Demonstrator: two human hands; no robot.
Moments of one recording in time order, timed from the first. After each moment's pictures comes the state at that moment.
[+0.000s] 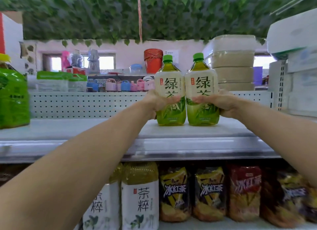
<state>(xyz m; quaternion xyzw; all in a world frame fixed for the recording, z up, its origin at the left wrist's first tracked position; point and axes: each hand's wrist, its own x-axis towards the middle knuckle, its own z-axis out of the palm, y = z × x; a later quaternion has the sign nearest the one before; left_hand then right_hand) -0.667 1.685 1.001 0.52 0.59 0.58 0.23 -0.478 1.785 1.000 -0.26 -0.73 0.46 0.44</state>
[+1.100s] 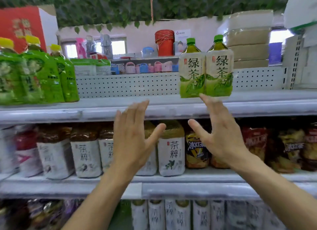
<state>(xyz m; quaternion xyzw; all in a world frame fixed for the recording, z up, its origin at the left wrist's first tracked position) -0.692 1.468 0.851 0.57 0.62 0.42 -0.33 -0.498 1.574 0.860 -0.29 -0.81 -0.04 0.51</state>
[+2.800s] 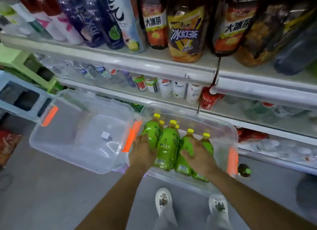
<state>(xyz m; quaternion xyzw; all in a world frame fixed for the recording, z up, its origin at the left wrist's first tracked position) -1.197 1.032 0.317 0.26 0.91 0.07 0.30 -1.039 1.166 0.303 -0.41 -0.81 0.40 -0.13</state>
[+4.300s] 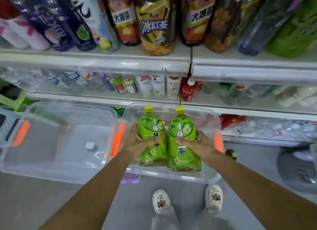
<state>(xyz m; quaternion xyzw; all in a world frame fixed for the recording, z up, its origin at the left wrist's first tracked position) -1.217 1.051 0.298 0.16 0.77 0.40 0.47 -1.012 1.174 0.301 -0.54 -0.51 0.66 0.06</state>
